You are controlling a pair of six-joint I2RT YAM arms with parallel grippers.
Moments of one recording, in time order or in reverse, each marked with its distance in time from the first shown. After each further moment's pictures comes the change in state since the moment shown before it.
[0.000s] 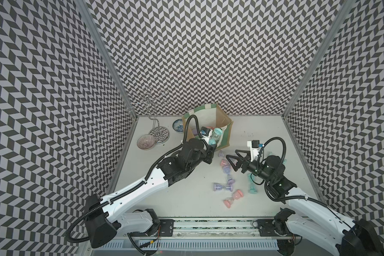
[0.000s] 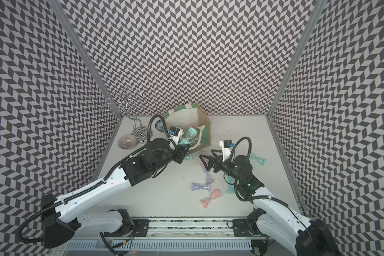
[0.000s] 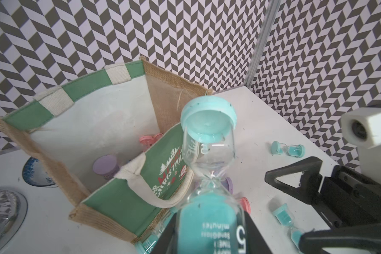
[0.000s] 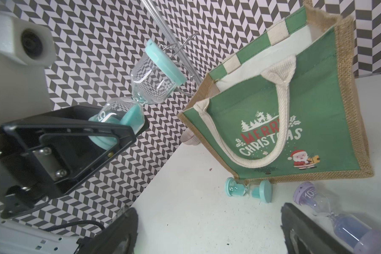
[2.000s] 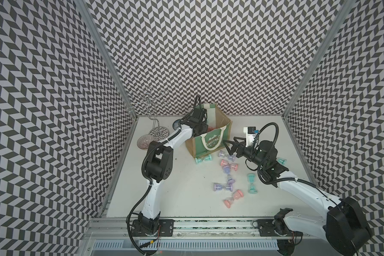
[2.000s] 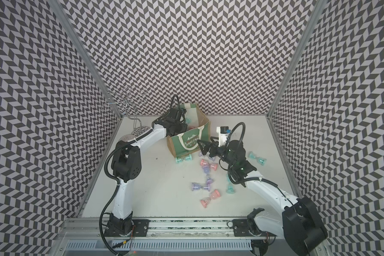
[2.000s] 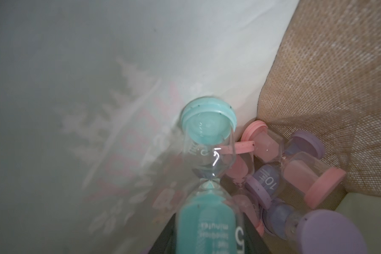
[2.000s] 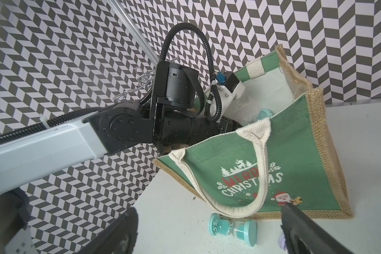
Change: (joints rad) left arm 0.414 0.926 0.721 -0.218 0.160 0.215; right arm -0.050 0.237 0.207 0.011 0.045 -0.037
